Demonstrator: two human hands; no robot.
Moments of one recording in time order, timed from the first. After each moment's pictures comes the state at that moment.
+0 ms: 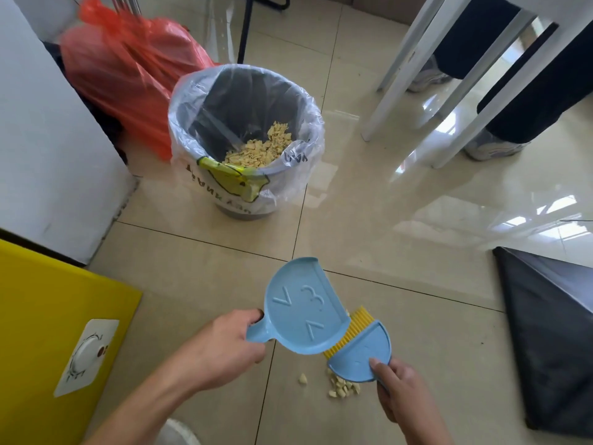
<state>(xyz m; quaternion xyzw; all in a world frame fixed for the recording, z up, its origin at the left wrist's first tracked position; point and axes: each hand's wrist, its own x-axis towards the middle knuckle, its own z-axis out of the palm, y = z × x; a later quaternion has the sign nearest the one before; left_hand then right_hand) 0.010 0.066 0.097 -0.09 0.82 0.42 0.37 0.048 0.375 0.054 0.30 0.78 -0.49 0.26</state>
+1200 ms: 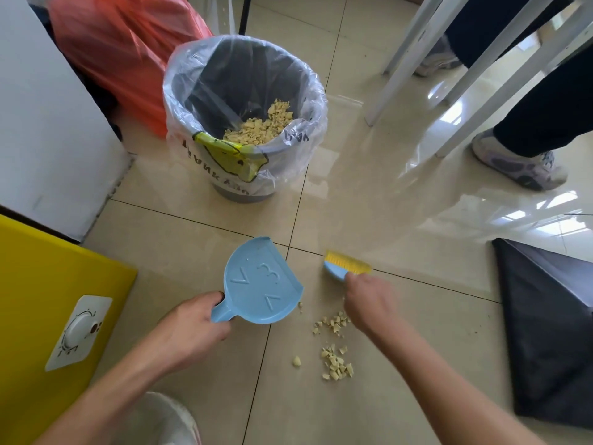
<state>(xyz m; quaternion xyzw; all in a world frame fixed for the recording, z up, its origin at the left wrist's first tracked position) 0.025 0.041 0.063 -0.17 0.85 0.38 0.32 -0.061 0.339 0.025 -0.11 0.96 0.14 0.21</state>
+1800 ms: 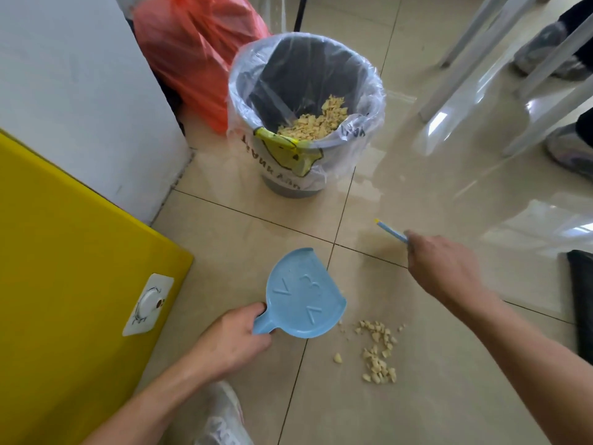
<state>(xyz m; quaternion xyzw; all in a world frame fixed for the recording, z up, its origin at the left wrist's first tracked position) 0.059 0.035 0.053 -0.18 0.84 0.41 0.32 -0.121 0.342 0.063 -0.12 0.98 0.11 0.13</state>
